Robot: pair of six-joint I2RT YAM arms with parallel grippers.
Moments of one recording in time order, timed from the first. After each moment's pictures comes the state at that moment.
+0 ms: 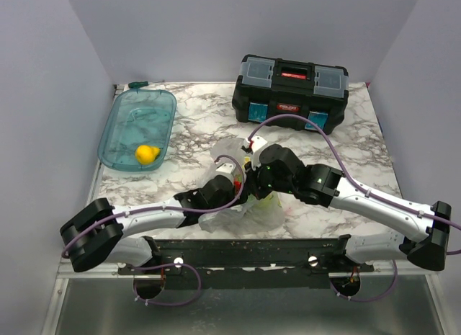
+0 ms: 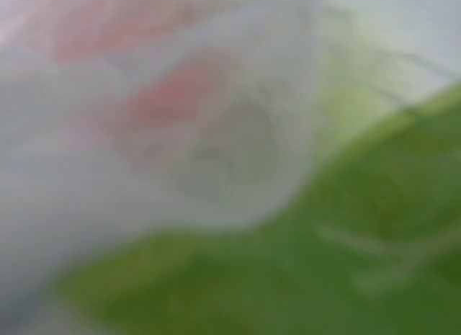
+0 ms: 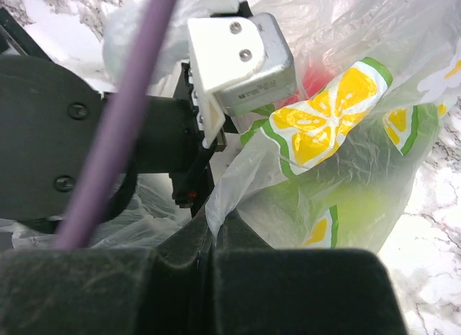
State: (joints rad) left arm -1.00 1.27 0.54 0.08 -0.16 -0.66; right arm 1.07 1.23 1.14 -0.57 0.09 0.31
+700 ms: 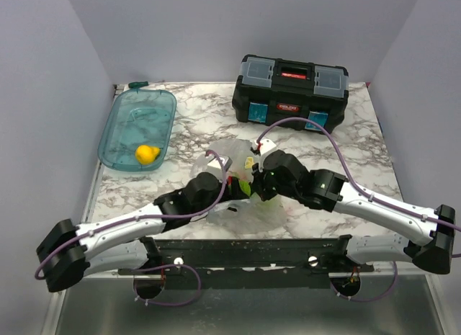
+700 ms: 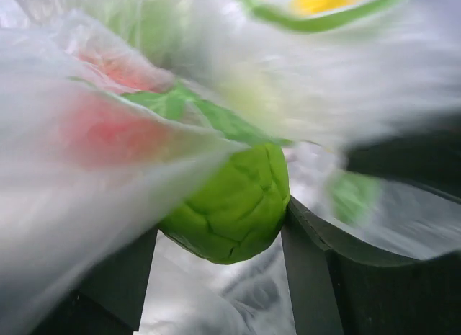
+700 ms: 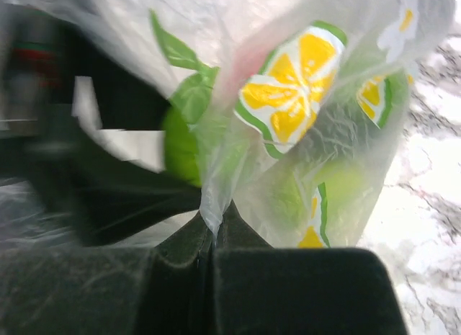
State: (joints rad) left arm -1.00 1.10 0.56 0.02 -0.13 -0.63; right arm 1.06 1.18 1.07 -0.57 0.19 0.36
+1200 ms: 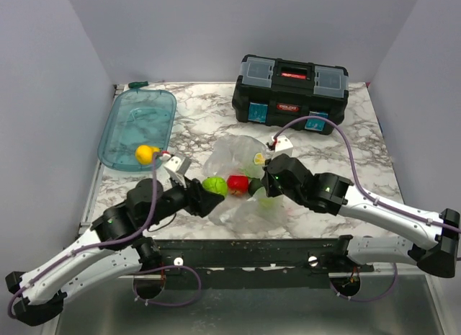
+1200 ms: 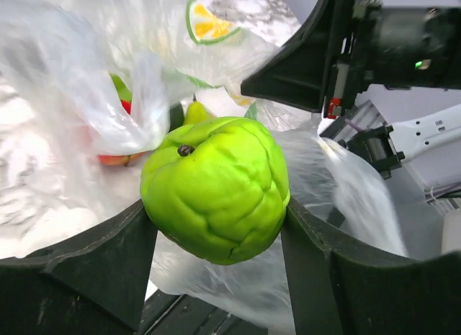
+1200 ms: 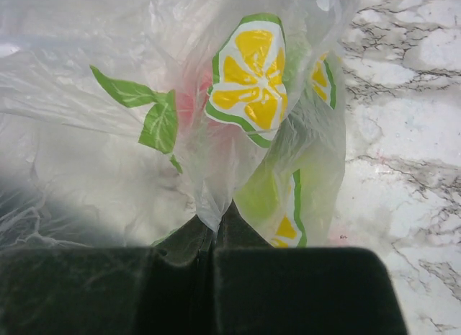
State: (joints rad) left arm -0.97 0.54 0.67 -0.39 -0.03 -0.57; right arm 1.06 1.14 1.02 -0.59 0.43 0.55
